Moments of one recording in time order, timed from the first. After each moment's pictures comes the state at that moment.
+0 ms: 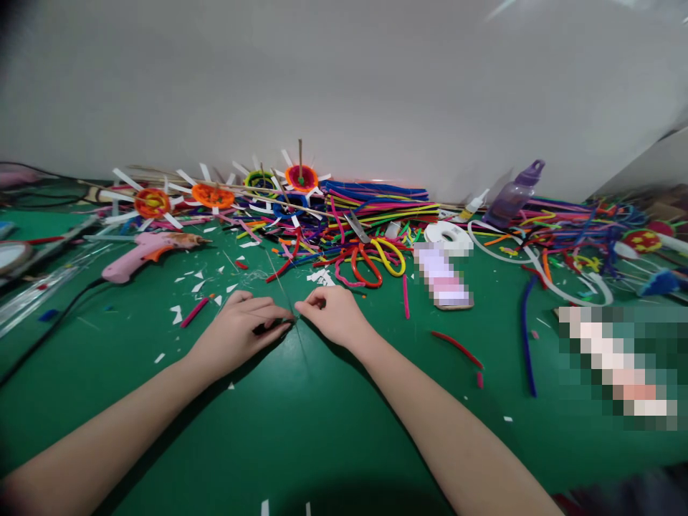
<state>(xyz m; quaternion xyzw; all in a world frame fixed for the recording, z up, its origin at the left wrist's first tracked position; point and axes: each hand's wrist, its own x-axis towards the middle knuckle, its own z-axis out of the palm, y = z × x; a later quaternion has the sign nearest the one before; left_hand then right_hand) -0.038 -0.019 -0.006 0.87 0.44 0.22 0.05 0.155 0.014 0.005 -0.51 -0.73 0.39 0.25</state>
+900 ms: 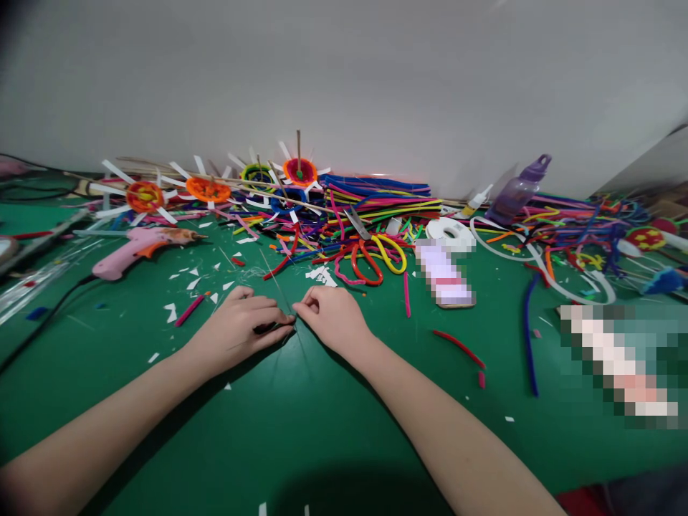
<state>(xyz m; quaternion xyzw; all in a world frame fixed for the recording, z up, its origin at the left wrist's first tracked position) -0.037 -0.014 -0.002 0.89 0.43 0.16 0.08 0.152 0.010 0.007 -0.51 -0.78 0.27 0.23</state>
